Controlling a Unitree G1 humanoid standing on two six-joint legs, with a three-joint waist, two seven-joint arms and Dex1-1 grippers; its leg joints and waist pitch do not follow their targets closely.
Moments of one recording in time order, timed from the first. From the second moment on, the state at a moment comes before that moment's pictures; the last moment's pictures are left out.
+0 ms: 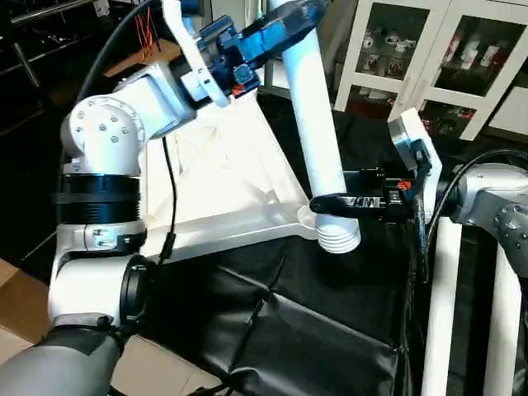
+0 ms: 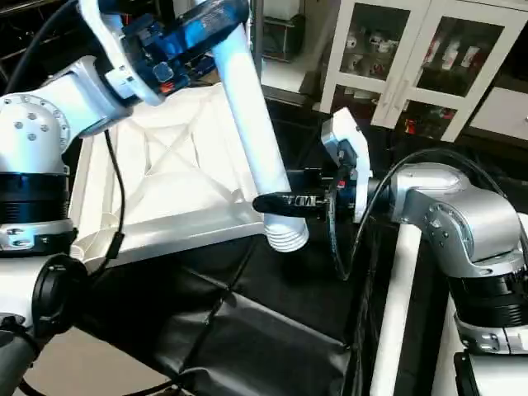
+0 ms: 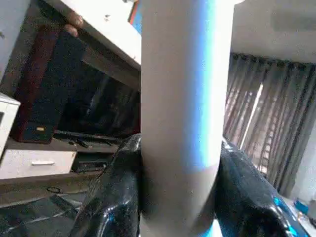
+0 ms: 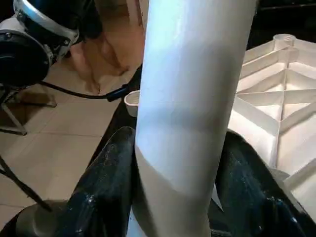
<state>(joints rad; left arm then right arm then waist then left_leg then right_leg) -1.05 0.23 0.24 0.28 -0.91 0.87 -0.79 -0.59 -0.64 0.05 -0.12 0.61 0.82 1.13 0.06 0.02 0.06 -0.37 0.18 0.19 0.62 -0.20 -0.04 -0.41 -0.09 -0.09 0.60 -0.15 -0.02</state>
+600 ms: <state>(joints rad) -1.11 0.20 0.24 0.39 -0.66 0.64 -0.45 -0.67 -0.51 0.08 0.00 0.34 0.56 0.80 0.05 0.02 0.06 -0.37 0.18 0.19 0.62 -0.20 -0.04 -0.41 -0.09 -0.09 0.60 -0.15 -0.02</state>
